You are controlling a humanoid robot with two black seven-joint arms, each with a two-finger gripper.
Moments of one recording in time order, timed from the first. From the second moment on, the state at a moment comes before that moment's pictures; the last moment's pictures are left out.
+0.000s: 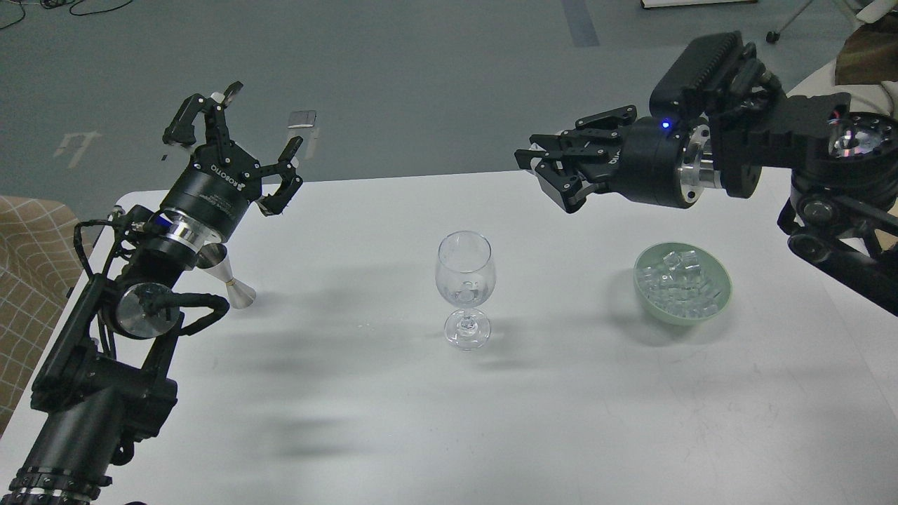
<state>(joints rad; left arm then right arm) -0.40 0.21 -1.45 -1.15 0.48 -0.43 0.02 0.96 -0.63 0.66 1.66 -1.96 0.49 0.12</state>
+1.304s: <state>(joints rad) -0.40 0.20 -1.45 -1.16 0.48 -0.42 0.02 1.06 -0.61 0.56 1.67 -1.96 0.49 0.12</state>
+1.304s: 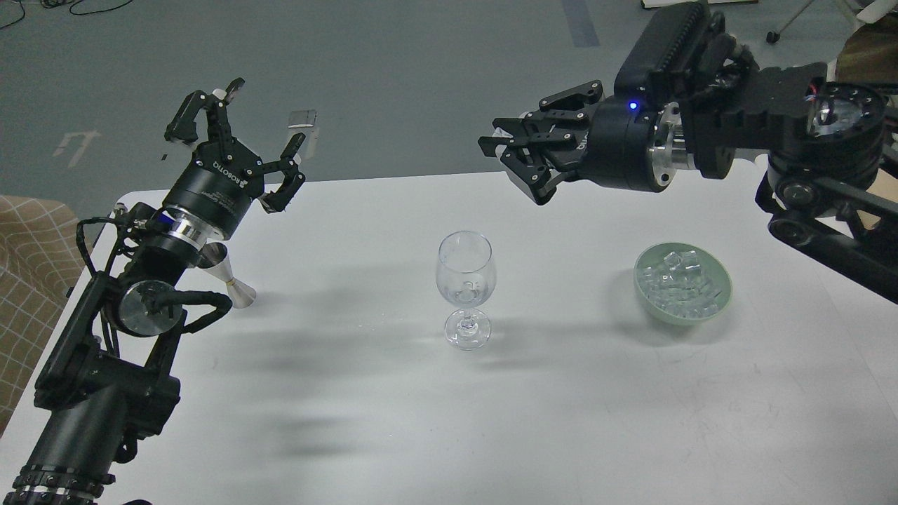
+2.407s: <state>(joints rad) -0.39 0.20 -1.45 -1.15 0.48 -0.43 0.02 1.04 -0.56 0.48 1.71 -1.96 0.49 0.11</state>
